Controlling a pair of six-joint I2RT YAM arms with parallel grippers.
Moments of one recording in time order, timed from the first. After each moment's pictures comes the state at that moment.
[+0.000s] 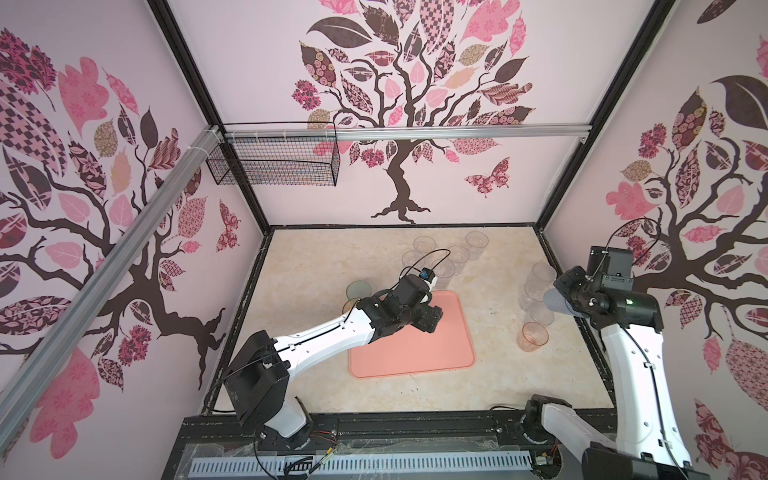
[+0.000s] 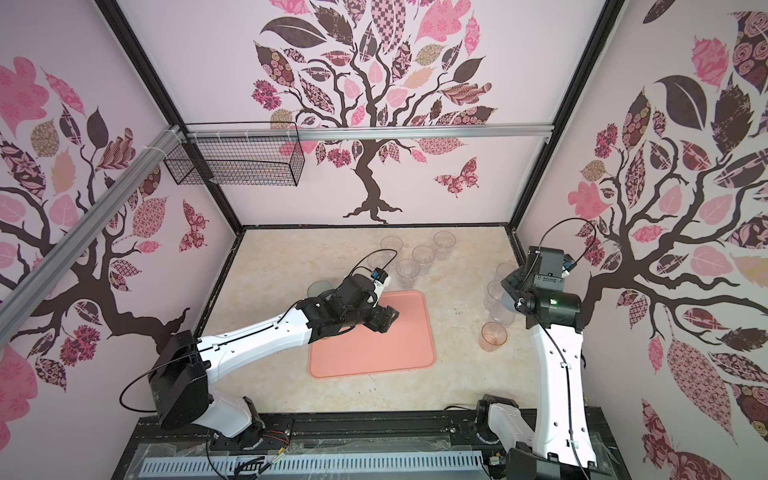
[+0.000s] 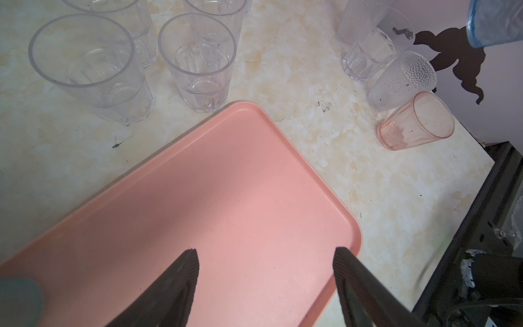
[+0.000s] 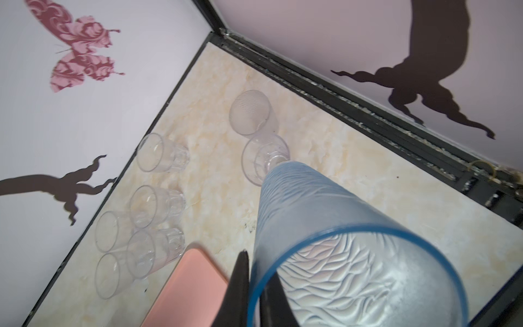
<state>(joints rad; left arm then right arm) -0.92 1.55 1.15 -0.34 -0.03 -0.32 -0.17 1.01 1.29 -1.02 0.12 0.73</state>
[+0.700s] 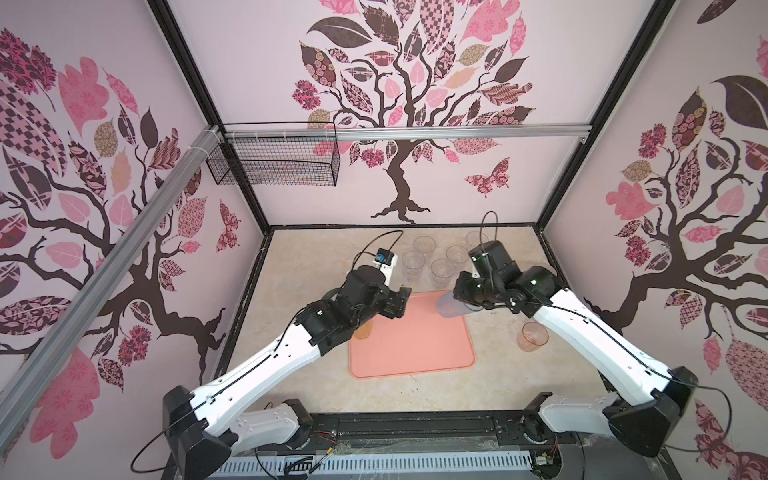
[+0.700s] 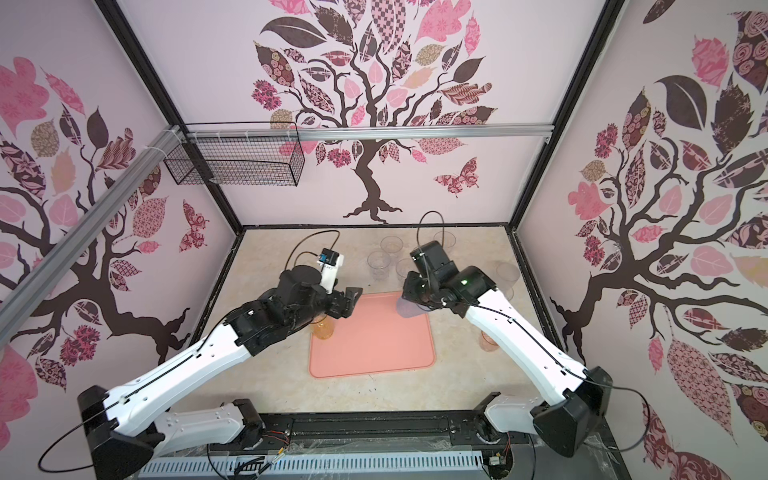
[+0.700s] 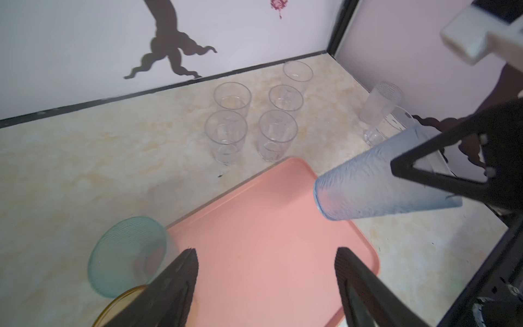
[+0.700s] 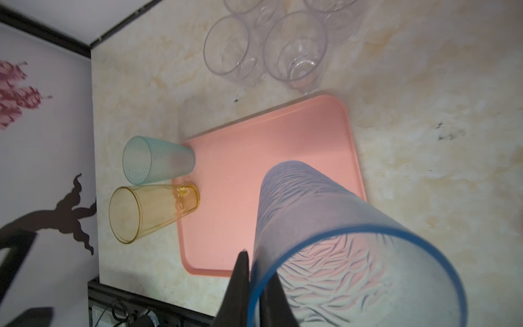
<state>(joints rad) -0.79 1.12 1.10 -0.51 -0.21 -0.27 0.66 1.34 1.37 -0.94 0.02 0.80</state>
